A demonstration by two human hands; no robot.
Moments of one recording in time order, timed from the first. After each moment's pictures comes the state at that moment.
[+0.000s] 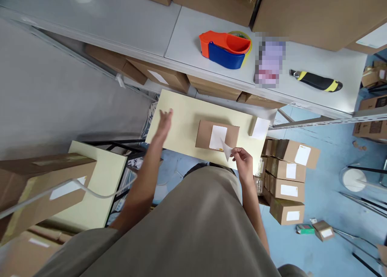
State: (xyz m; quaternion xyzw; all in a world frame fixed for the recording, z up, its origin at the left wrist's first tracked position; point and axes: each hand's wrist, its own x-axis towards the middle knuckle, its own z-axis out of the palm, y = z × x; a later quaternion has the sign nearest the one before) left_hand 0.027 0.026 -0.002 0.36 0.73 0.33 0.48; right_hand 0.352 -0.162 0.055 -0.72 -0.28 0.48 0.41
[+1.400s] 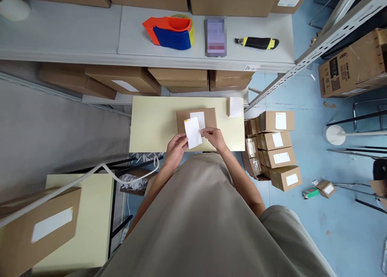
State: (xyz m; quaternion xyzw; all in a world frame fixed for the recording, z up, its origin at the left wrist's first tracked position) left_hand 0.124 -0.157 0.001 0.29 0.49 0.40 0.71; right_hand 0.331 -0.170 0.012 -0.67 -0.31 0.54 0.41
